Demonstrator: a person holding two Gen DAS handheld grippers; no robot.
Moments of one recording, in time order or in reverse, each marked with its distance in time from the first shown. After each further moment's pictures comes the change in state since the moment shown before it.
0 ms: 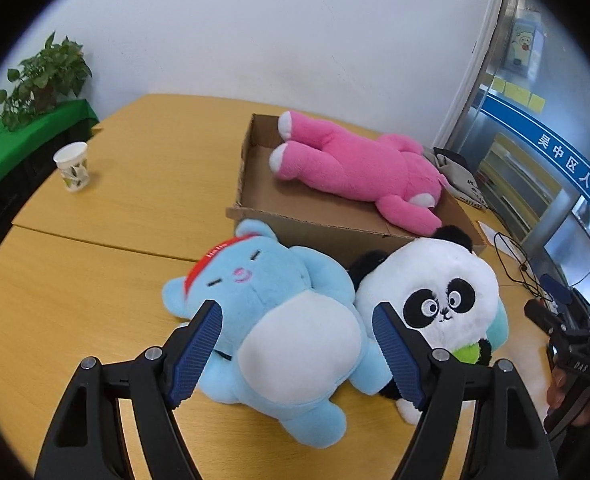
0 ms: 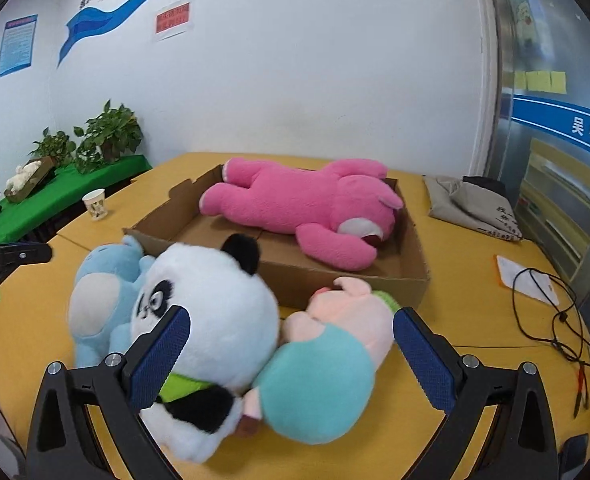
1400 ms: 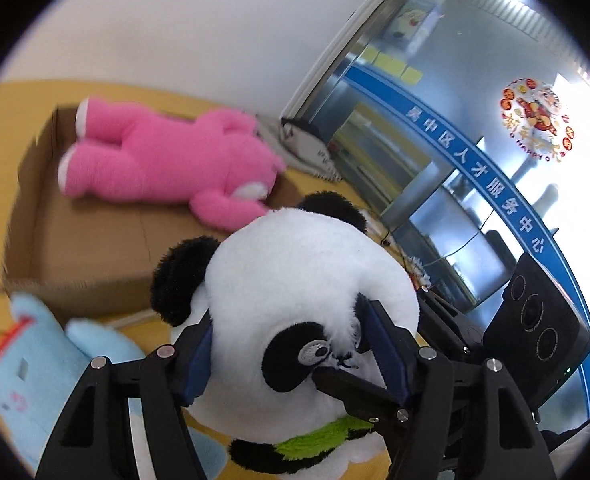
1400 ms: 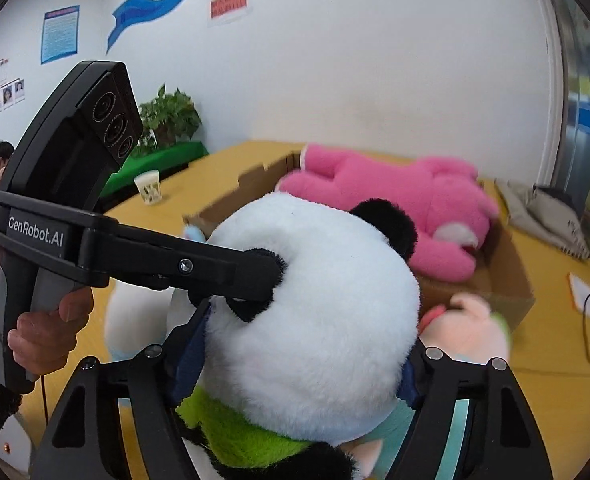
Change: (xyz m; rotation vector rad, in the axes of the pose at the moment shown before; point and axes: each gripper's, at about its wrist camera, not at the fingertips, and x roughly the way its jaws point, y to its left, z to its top) left arm 0.048 -0.098 0.069 0.127 0.114 -0.543; right arm 0.034 0.054 0.020 -0.067 -0.036 0.170
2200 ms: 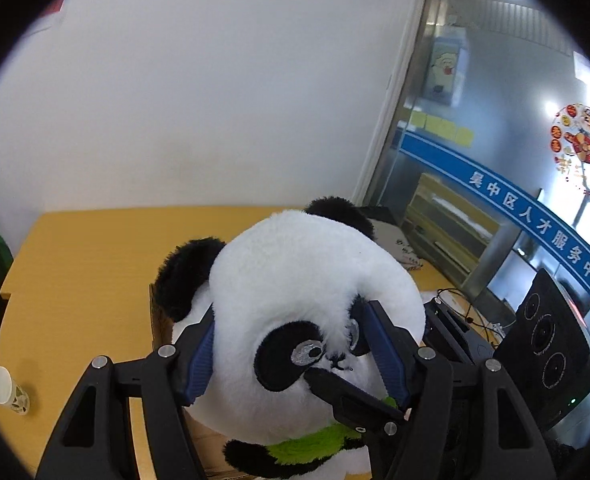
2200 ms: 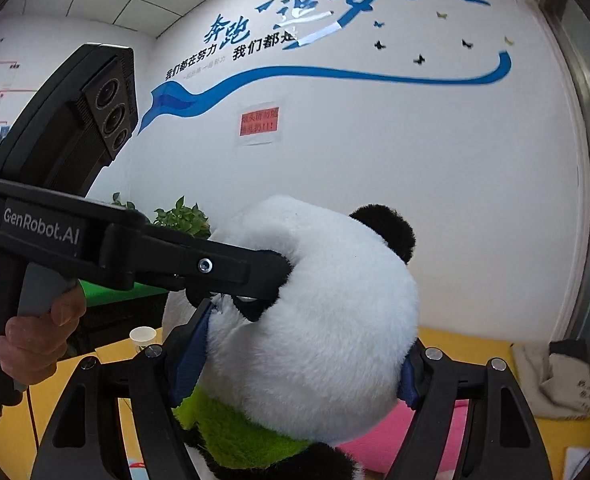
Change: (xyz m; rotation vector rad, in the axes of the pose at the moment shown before) left arm -0.055 0.045 0.165 0.130 -0.167 0.312; right arm 0.075 0.007 0.180 -0.072 -0.373 0.064
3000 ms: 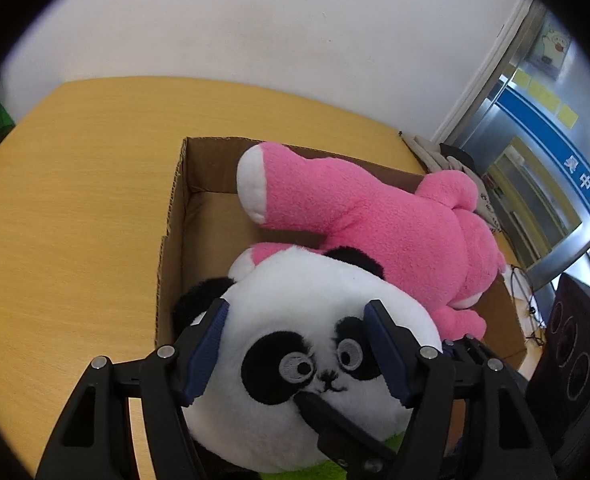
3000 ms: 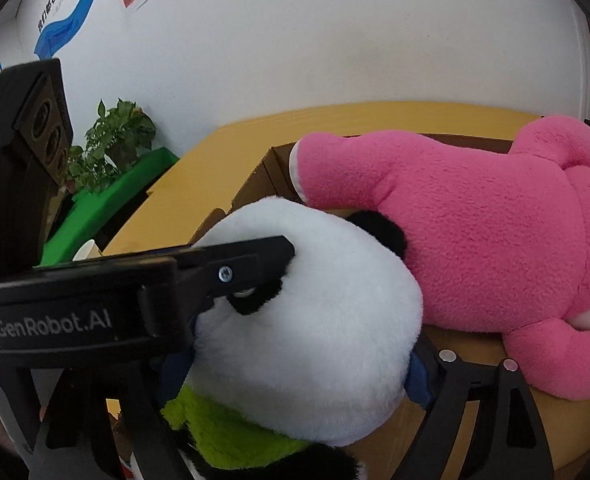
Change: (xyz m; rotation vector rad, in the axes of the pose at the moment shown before) left arm 0.150 0.091 -0.077 -0.206 0.264 0.119; right arm 0.171 -0.041 -0.145 0.340 0.594 -0.061
